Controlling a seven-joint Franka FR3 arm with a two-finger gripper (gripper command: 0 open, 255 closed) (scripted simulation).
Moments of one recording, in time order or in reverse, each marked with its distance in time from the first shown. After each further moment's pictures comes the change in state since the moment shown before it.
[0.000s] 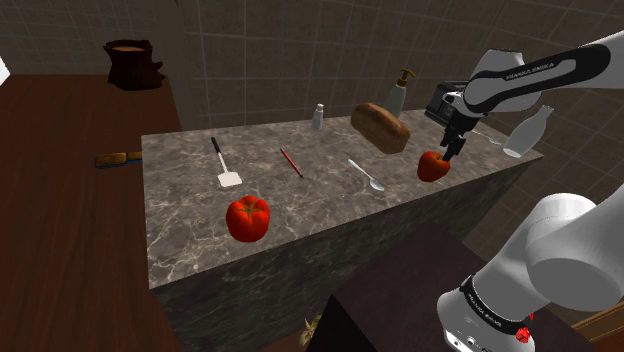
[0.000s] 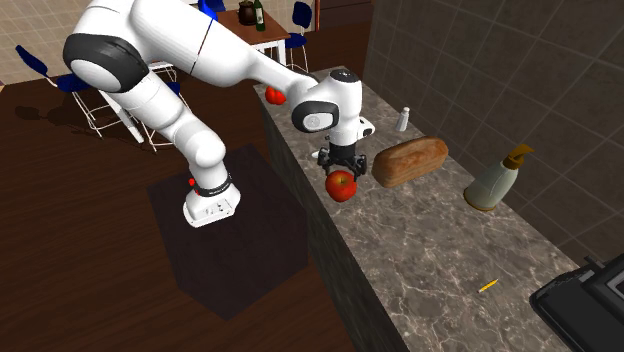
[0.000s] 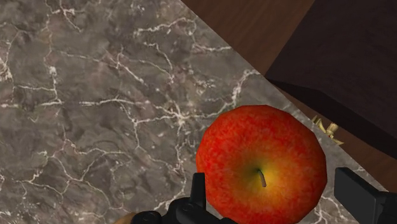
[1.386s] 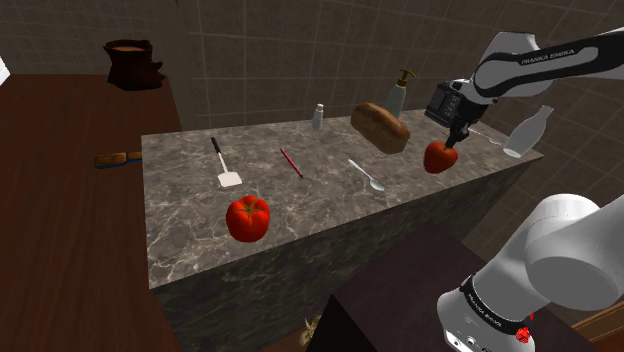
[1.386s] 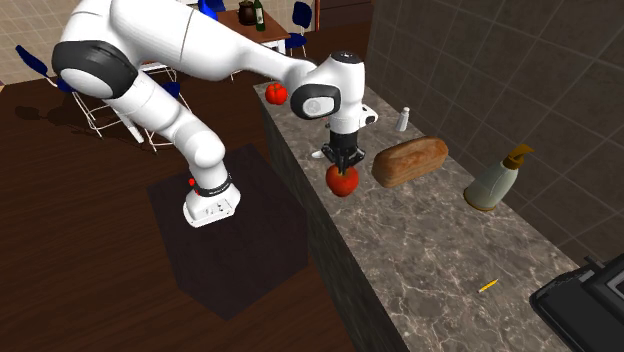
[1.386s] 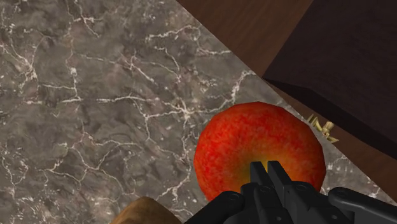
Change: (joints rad) arm -0.024 -0.075 0.056 0.059 -0.016 -0.128 0.013
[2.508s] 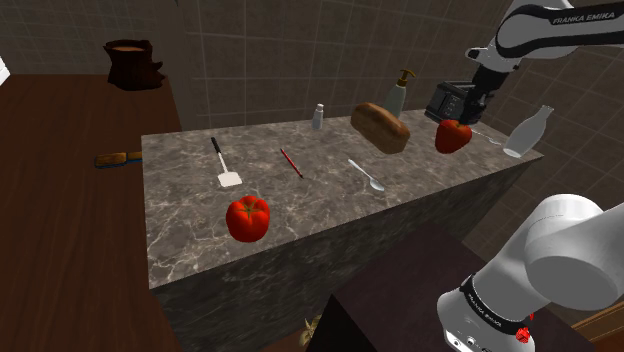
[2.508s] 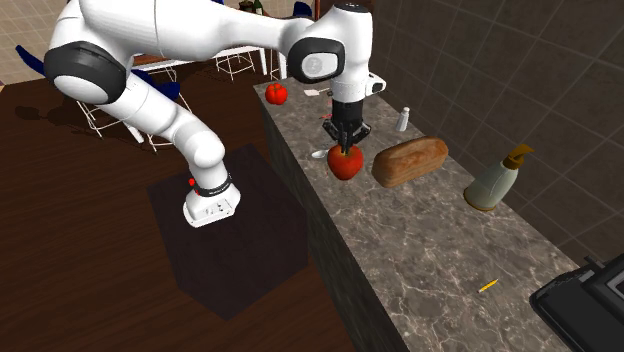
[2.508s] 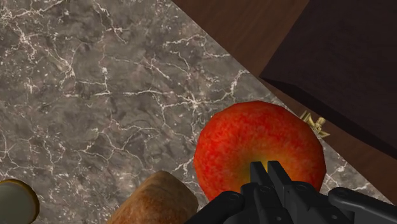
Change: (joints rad) arm -0.010 -0.078 0.093 0.169 0.018 -0.247 -0.002
